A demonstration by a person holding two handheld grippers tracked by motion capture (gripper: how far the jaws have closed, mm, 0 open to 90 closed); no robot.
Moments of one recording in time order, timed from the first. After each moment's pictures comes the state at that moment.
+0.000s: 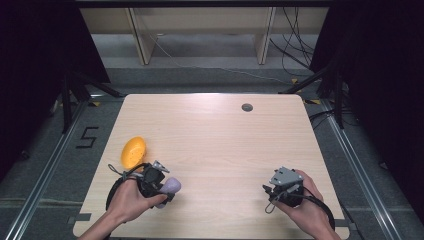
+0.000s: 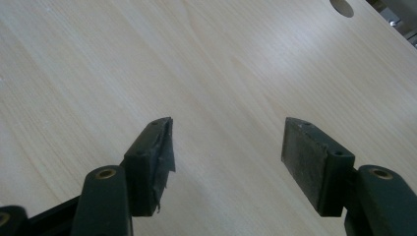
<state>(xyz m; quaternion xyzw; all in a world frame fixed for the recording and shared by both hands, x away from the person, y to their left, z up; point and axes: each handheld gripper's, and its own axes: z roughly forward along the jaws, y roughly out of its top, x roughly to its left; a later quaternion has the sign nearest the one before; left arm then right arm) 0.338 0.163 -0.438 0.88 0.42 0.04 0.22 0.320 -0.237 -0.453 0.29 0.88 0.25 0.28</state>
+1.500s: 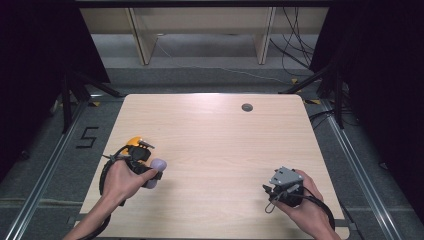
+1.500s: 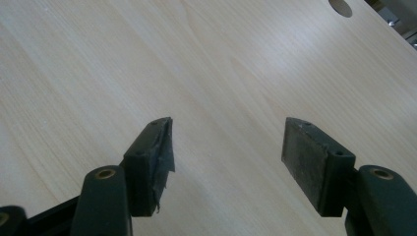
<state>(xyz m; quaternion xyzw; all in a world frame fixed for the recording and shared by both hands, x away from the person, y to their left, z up) 0.379 0.190 -0.415 0.80 0.56 0.06 0.21 0.320 -0.237 -0.453 0.29 0.88 0.25 0.28</state>
